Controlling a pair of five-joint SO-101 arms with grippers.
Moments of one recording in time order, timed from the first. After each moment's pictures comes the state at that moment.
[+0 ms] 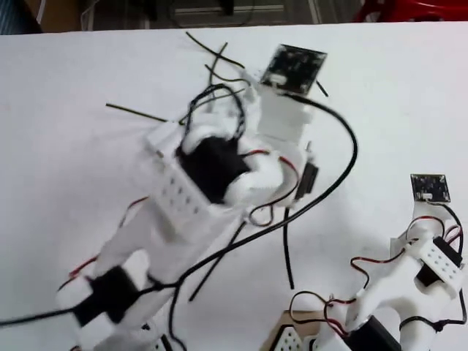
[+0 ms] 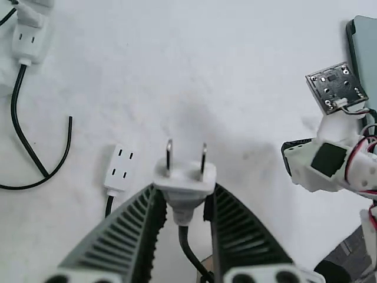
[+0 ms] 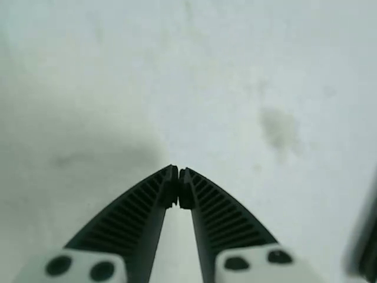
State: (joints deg) left arm 46.2 -3.6 -31.0 96.9 27.6; right arm 48.0 -26.9 60.7 41.9 46.6
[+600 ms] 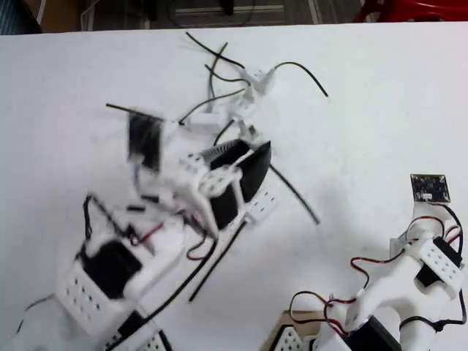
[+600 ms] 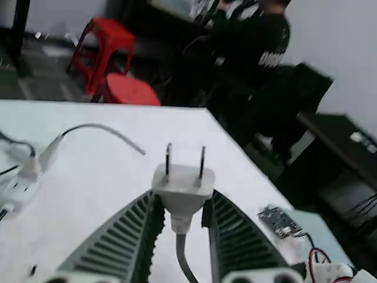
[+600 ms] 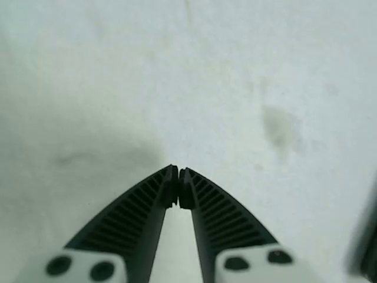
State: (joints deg) left arm 38.5 -64.7 52.2 28.4 27.4; right arm 48.0 -26.9 60.7 42.5 46.6
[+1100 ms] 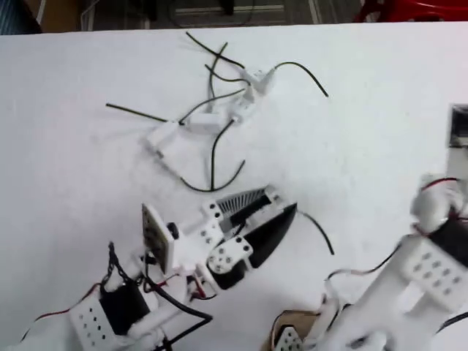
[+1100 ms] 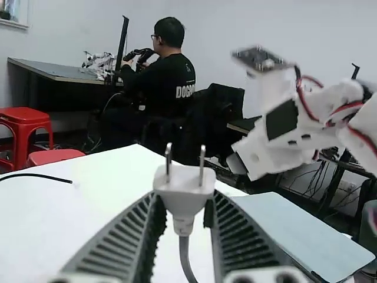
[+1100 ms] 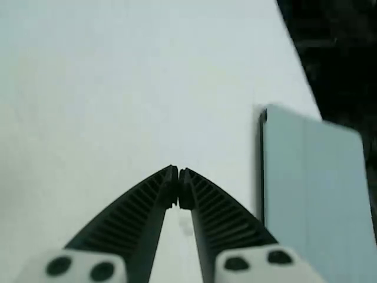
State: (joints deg) left arm 52.2 -84.8 79.2 9.5 13.5; right arm 35.0 -49.7 29.9 62.8 31.9
